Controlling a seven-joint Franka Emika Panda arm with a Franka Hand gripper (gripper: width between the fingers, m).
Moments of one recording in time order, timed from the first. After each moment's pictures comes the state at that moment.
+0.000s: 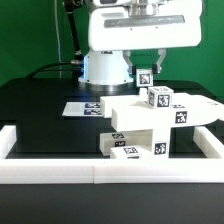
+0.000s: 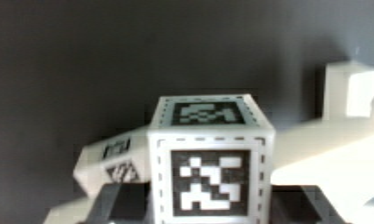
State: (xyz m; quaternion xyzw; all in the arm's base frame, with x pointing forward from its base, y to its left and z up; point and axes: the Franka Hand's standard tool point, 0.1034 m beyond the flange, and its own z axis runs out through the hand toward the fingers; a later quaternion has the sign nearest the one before) arm 0.507 0.037 0.132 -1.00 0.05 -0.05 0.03
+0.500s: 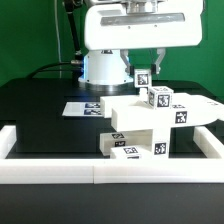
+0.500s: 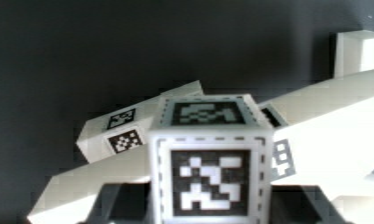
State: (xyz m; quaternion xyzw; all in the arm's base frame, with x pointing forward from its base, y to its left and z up) arm 0.517 0.035 0.133 -1.00 0.05 -0.05 0.03
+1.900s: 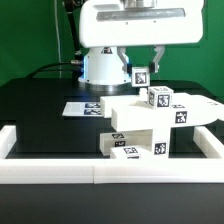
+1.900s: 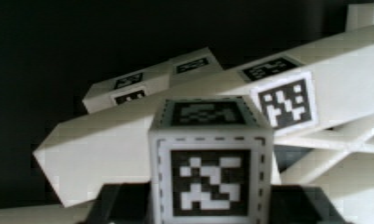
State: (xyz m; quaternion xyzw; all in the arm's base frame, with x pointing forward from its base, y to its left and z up) arm 0.542 0.026 0.139 -1.00 0.03 -0.04 0.03
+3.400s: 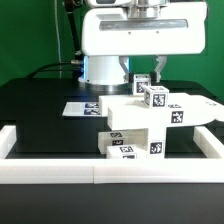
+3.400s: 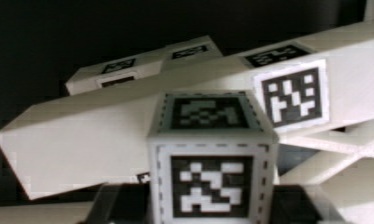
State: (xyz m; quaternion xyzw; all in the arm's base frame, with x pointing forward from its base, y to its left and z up) arm 0.550 0.029 0.126 -1.00 0.02 -0.04 0.02
